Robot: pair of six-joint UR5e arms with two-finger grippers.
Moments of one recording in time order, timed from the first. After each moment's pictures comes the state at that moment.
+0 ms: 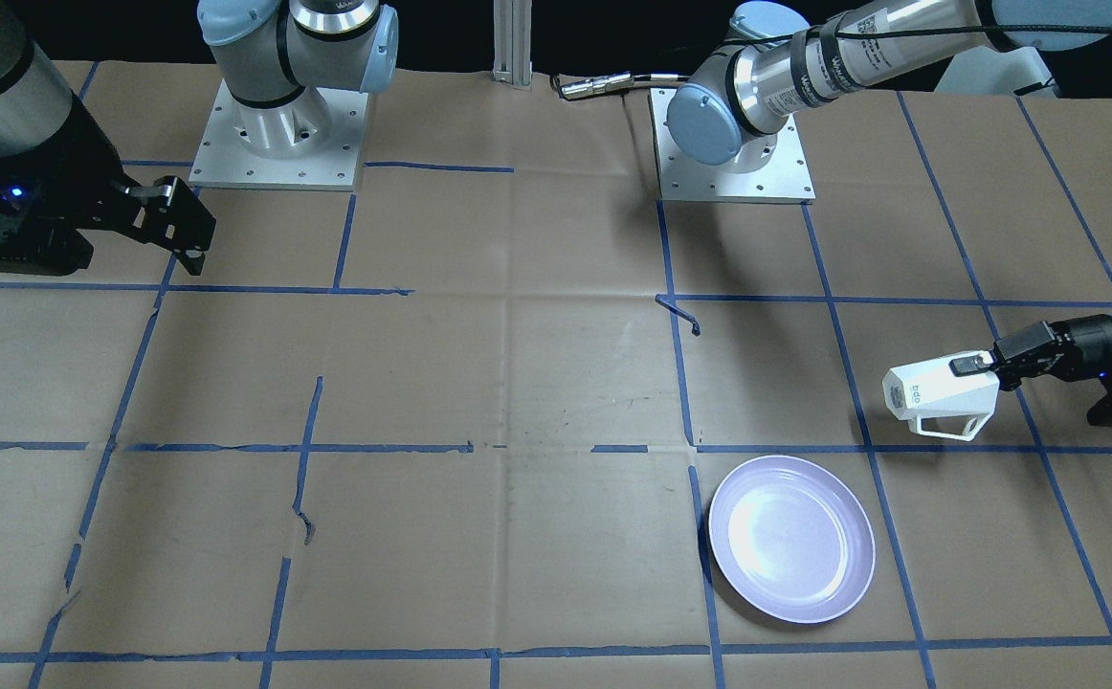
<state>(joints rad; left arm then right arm) -0.62 -2.24 -1.44 -2.31 0.88 1.43 1.47 -1.48 1.43 -1.44 -1.60 -0.06</state>
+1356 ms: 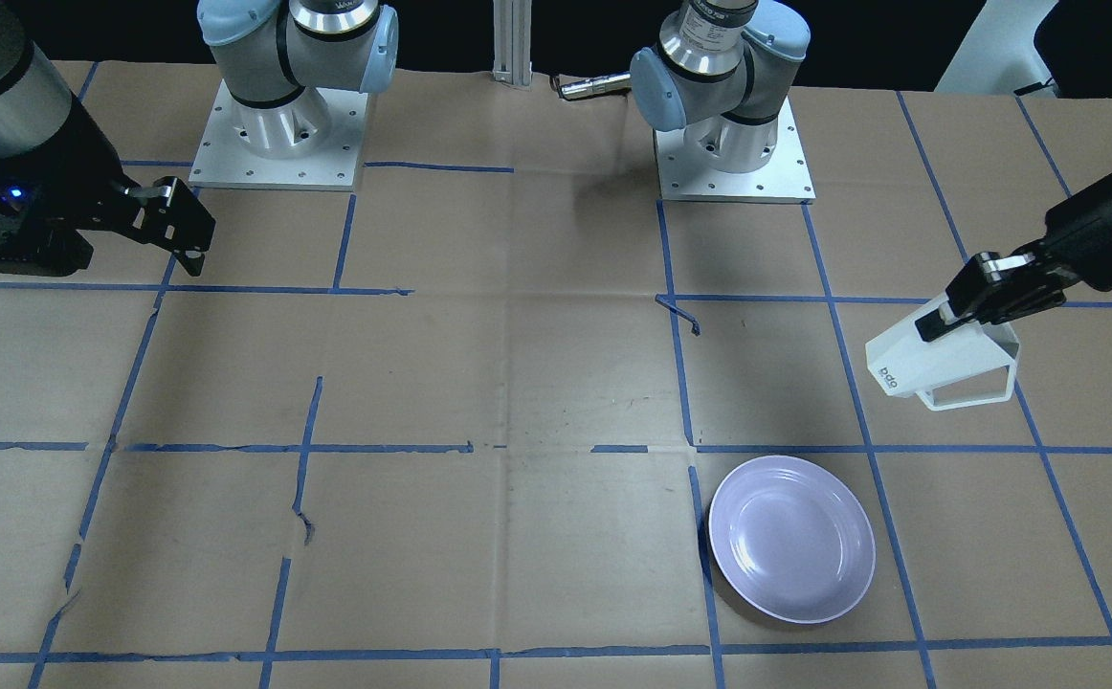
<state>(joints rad) -1.19 -1.73 -1.45 -1.65 1.23 0.25 1.47 -1.48 1.43 -1.44 -1.60 -0.06</state>
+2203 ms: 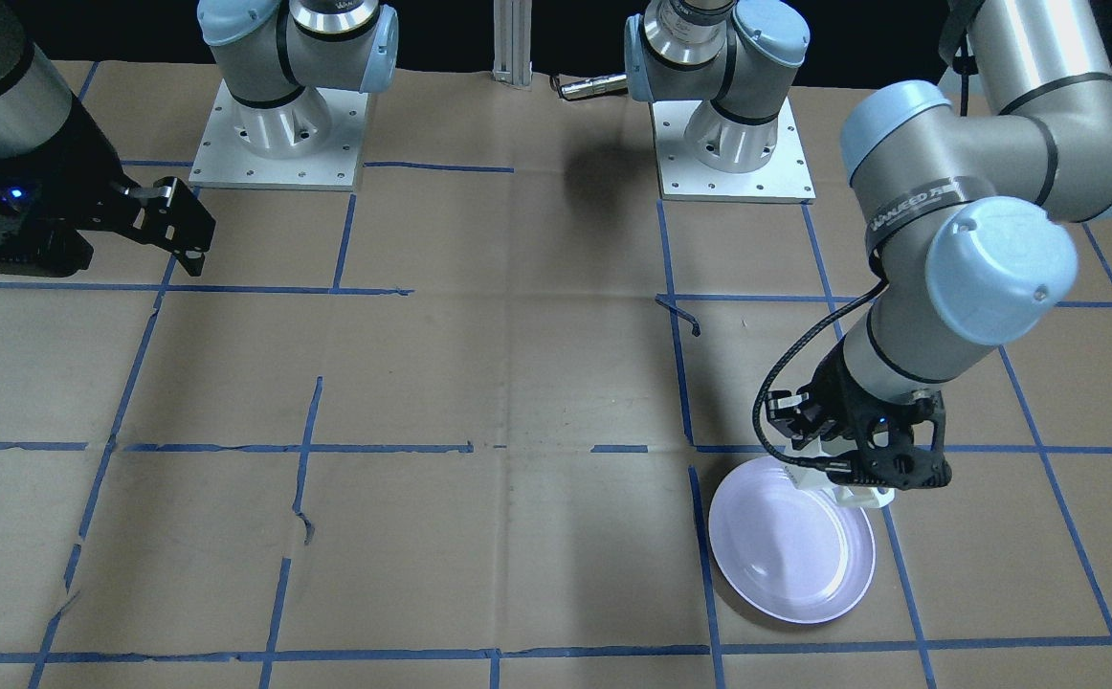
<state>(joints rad) -1.49 -1.95 -1.50 -1.30 1.61 0.12 1.47 -1.48 1.43 -1.44 -1.60 -0.06</state>
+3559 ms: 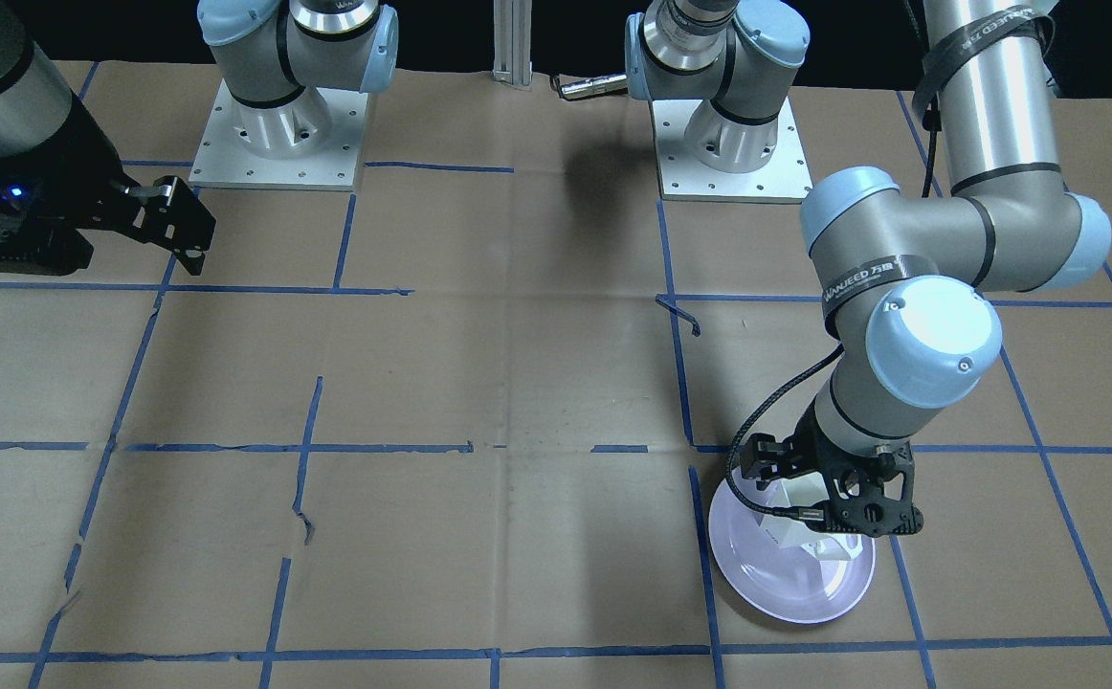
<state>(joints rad) -1.51 -1.97 -1.50 -1.26 1.67 0.12 1.47 -1.48 1.43 -1.44 -1.60 -0.06</state>
